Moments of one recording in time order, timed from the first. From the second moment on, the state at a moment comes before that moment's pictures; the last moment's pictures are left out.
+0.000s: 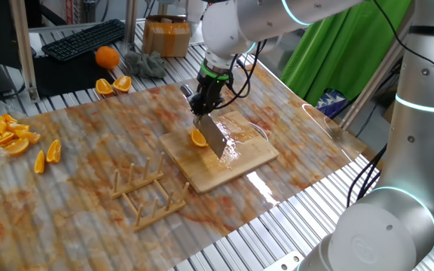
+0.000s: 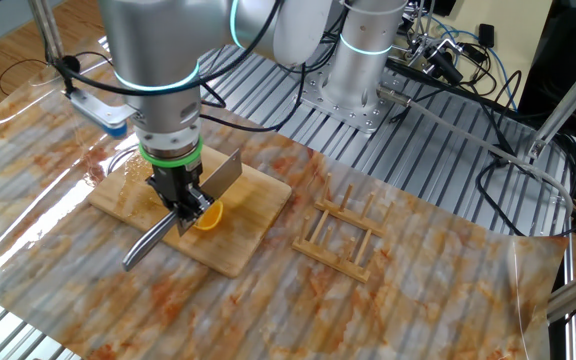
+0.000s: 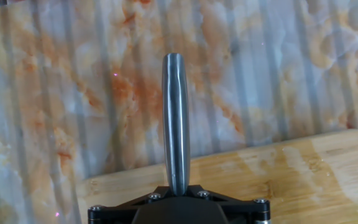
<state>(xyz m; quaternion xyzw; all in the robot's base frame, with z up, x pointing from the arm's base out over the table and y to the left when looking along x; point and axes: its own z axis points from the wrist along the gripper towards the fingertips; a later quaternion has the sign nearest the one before) 0.590 -0.078 0.056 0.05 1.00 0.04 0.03</state>
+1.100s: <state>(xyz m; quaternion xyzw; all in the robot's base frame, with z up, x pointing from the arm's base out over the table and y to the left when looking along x) 0.576 -0.069 0.052 0.07 1.00 0.03 0.05</state>
